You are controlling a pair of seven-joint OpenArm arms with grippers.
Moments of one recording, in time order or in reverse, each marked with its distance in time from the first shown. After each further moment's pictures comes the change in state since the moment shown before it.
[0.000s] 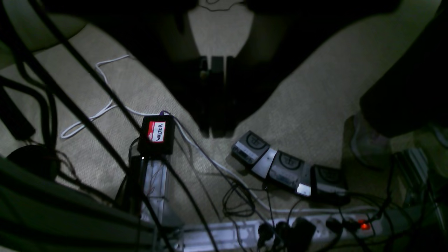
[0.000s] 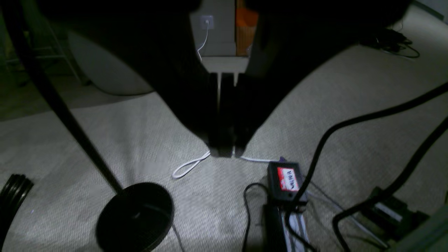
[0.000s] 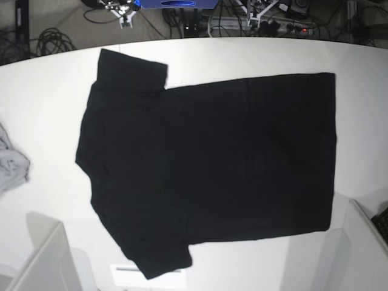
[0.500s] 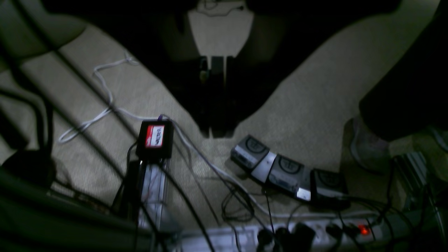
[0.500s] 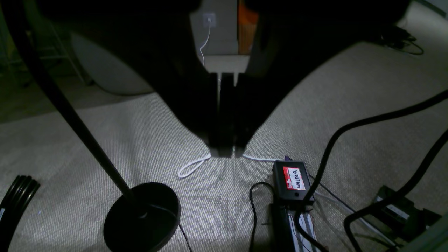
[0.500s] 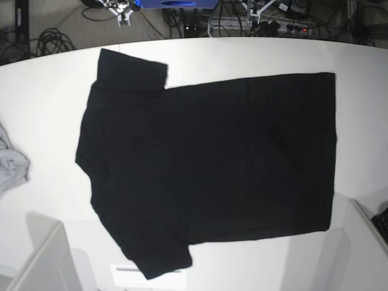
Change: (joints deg) left arm 1.9 0.0 0.5 0.2 0.0 0.0 0.0; right arm -3.0 0.2 0.0 3.7 0.0 0.0 0.2
